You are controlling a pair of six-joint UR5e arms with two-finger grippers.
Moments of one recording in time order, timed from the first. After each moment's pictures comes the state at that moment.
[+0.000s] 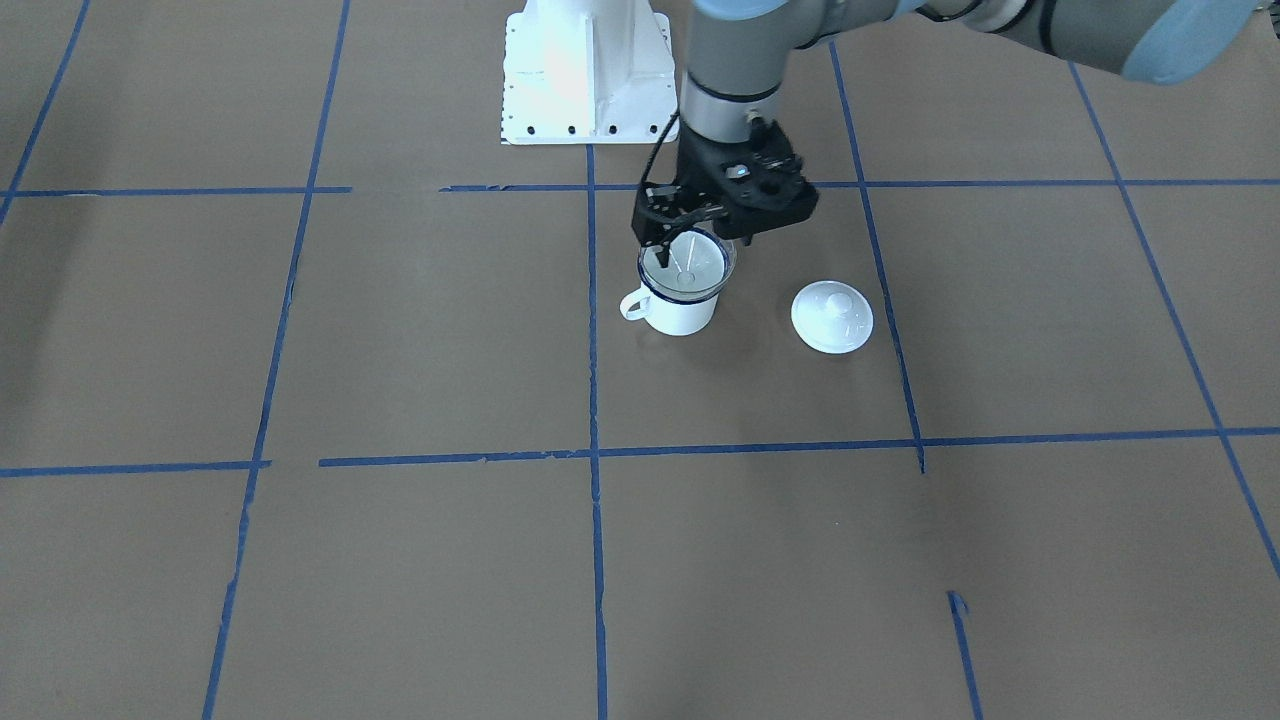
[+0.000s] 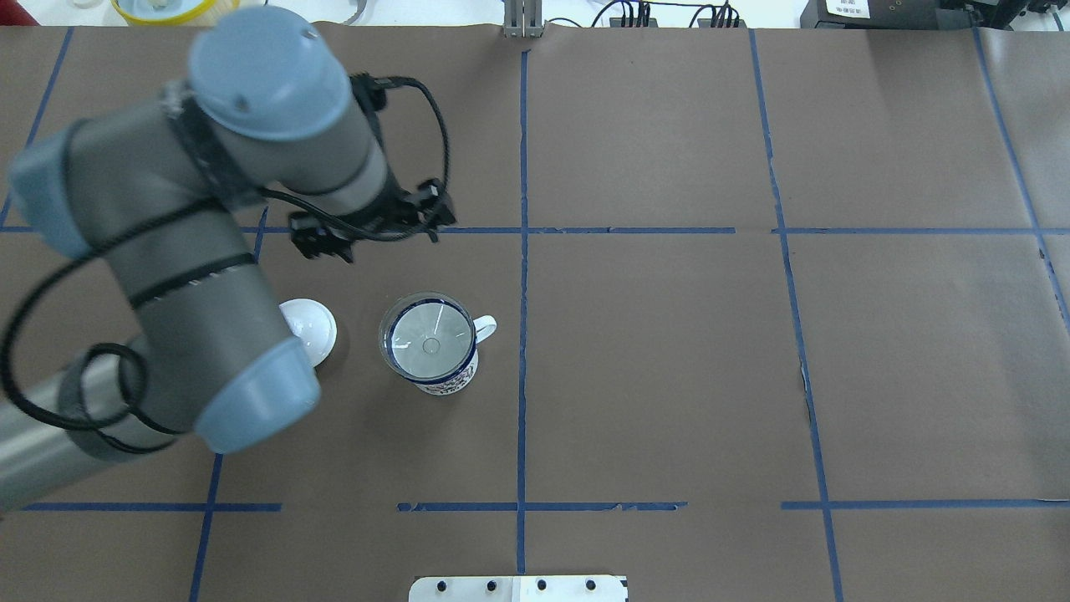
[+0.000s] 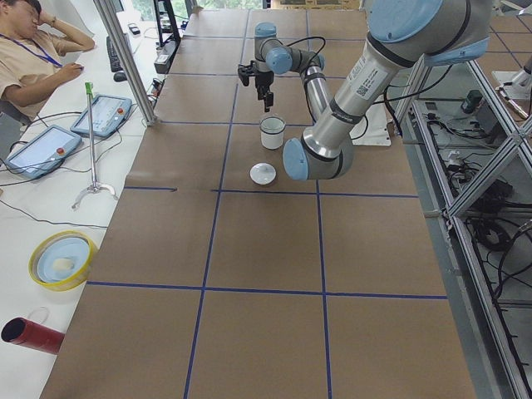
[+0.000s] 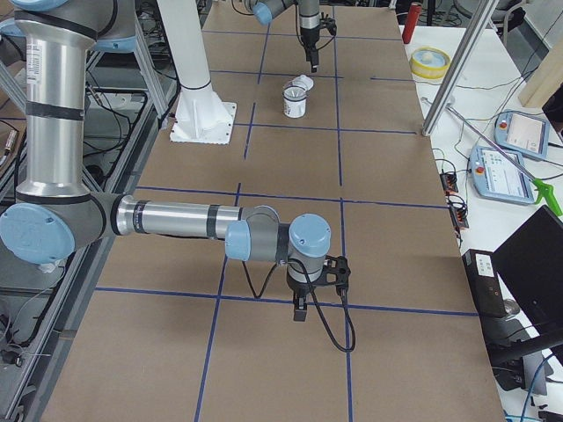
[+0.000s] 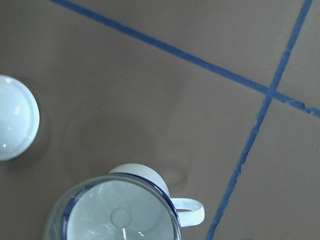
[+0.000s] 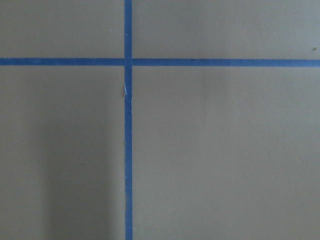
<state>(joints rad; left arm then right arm) -0.72 -2.26 -1.95 -1.27 -1.94 -1.26 1.57 -1.68 1.66 -1.57 2.29 0.01</state>
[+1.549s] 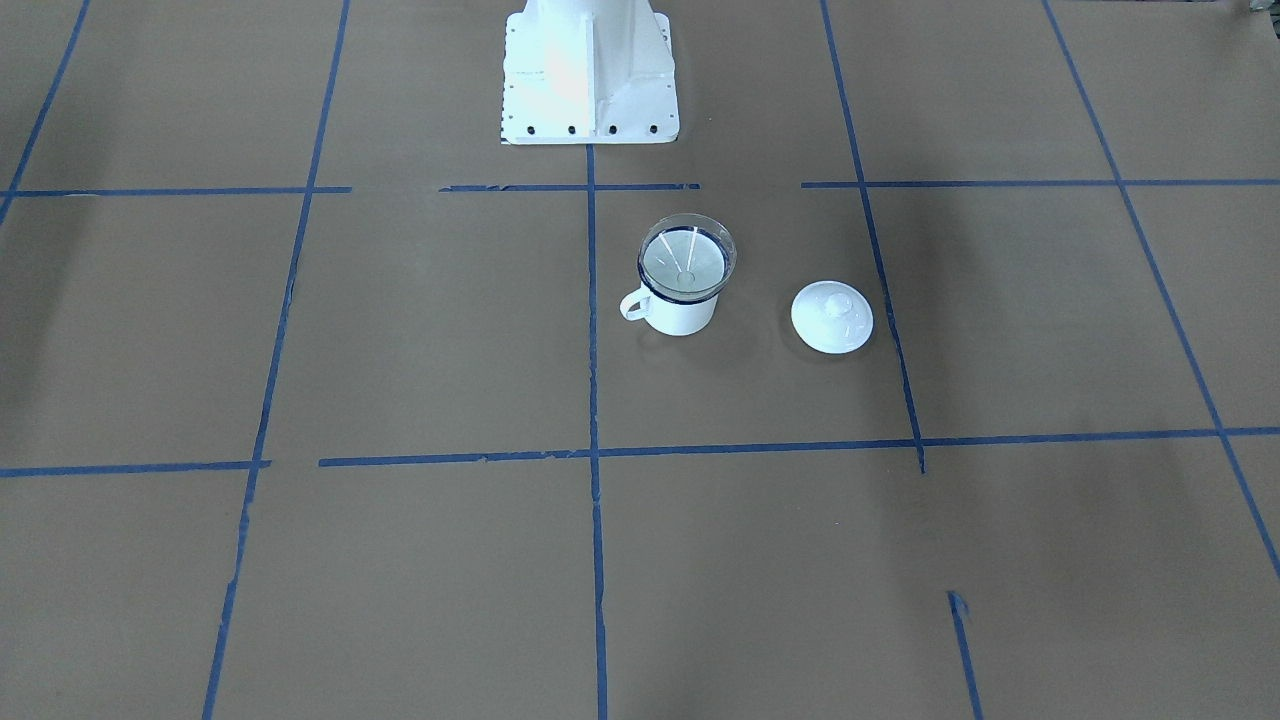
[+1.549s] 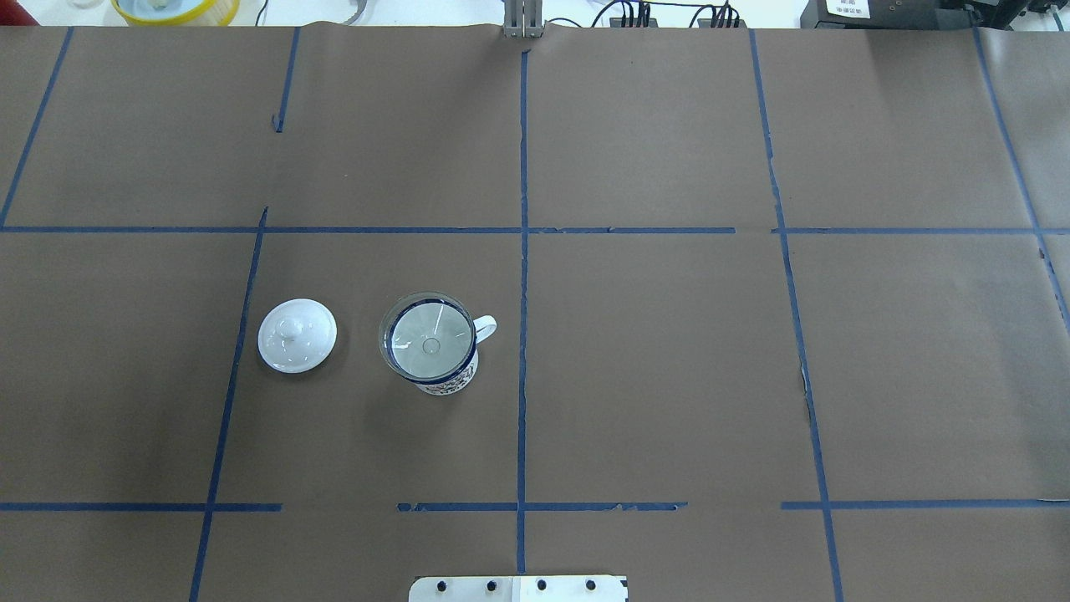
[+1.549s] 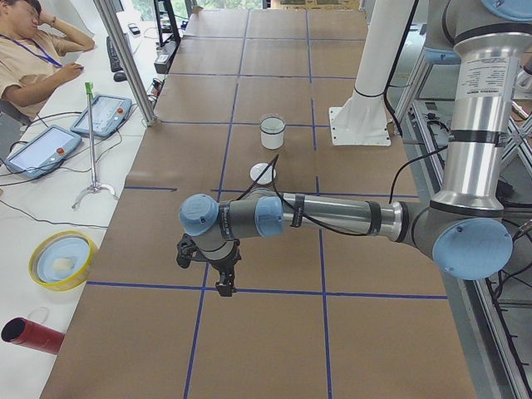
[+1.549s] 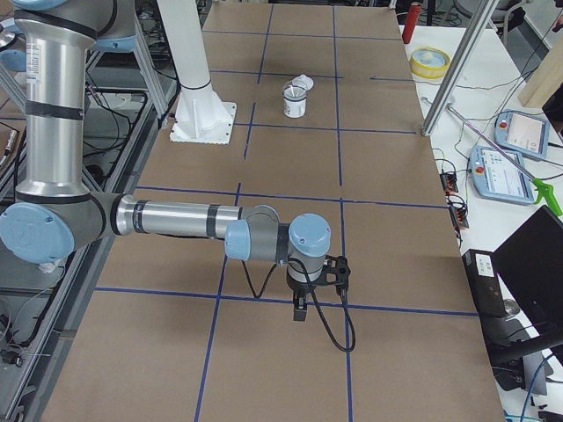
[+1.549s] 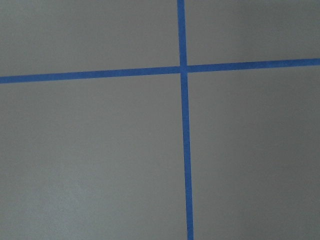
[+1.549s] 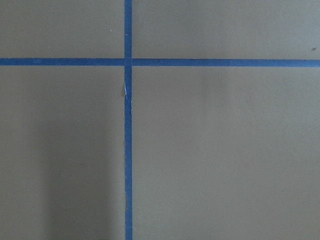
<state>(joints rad) -1.56 -1.61 -1.61 -1.34 -2.36 0.15 1.57 -1.68 1.66 -1.57 2.29 0.01</state>
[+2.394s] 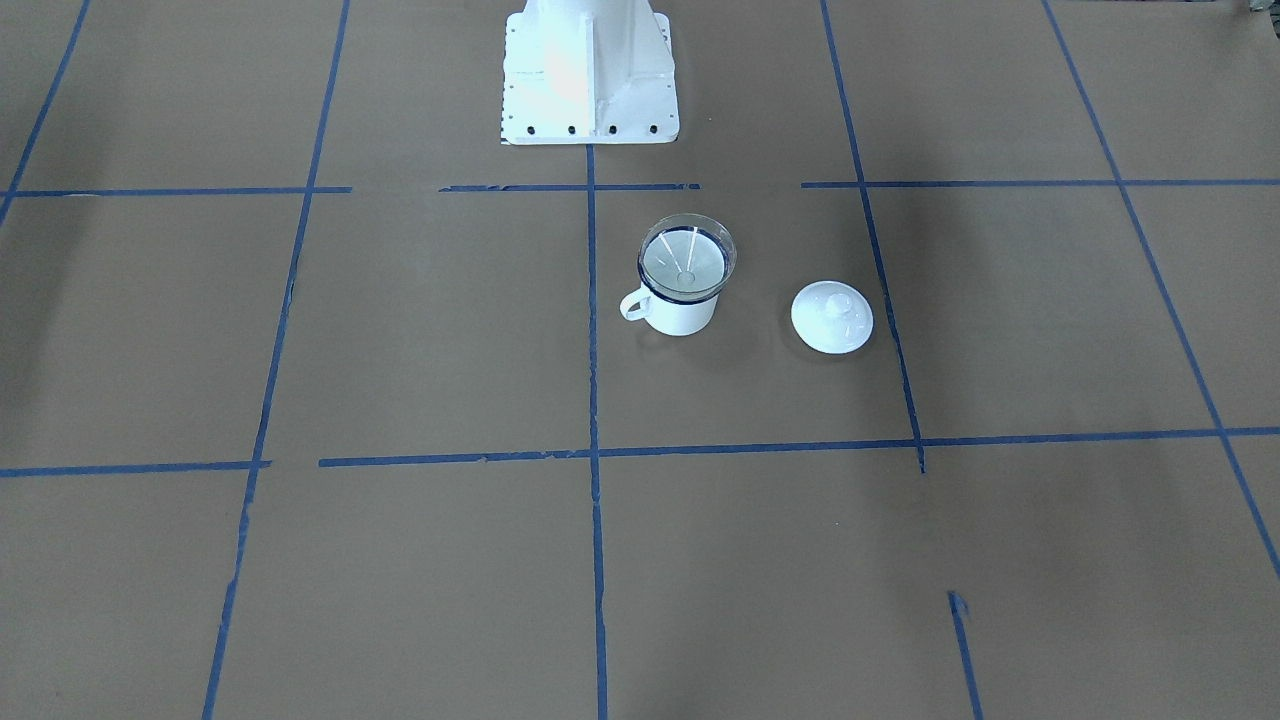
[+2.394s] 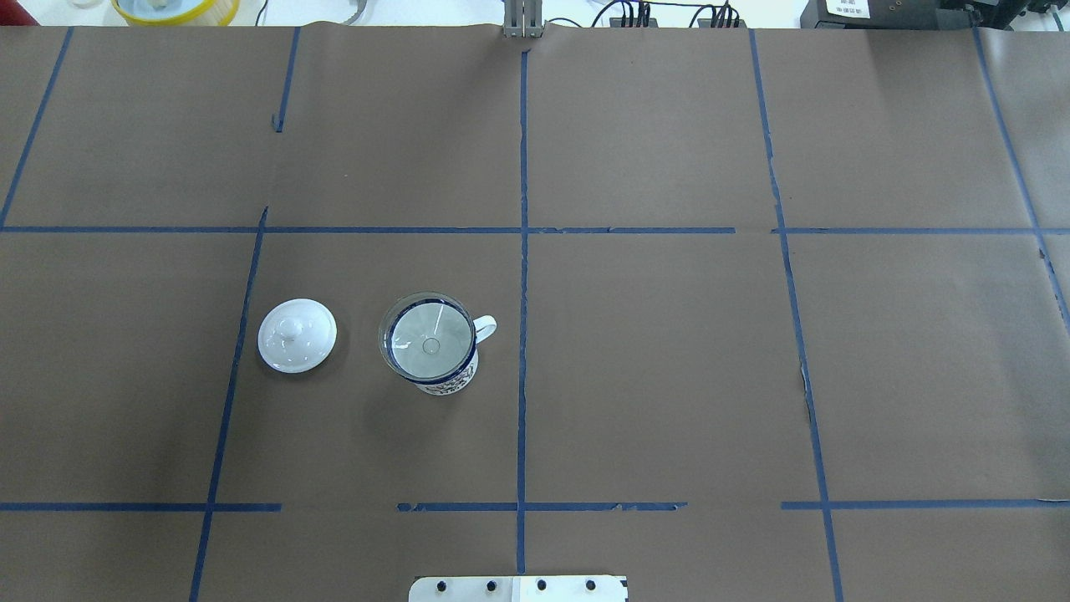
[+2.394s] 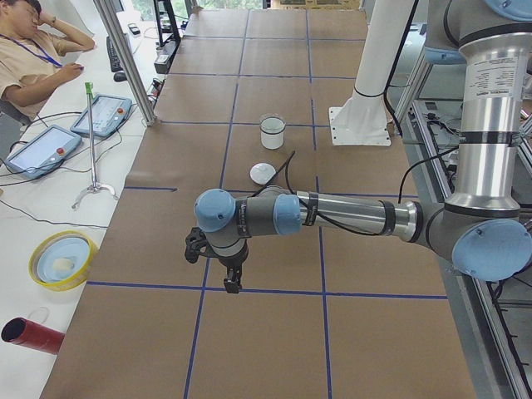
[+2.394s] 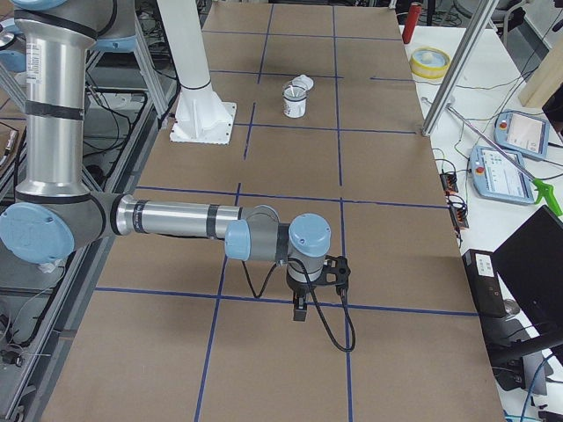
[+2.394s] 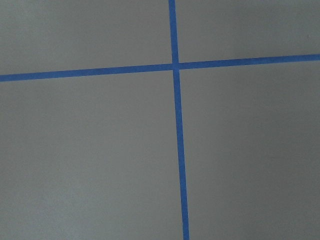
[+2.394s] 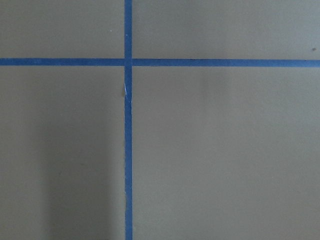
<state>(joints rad) -1.58 -1.55 -1.69 -1.38 -2.36 0.14 1.57 -1.68 1.66 -1.57 2.29 0.01</state>
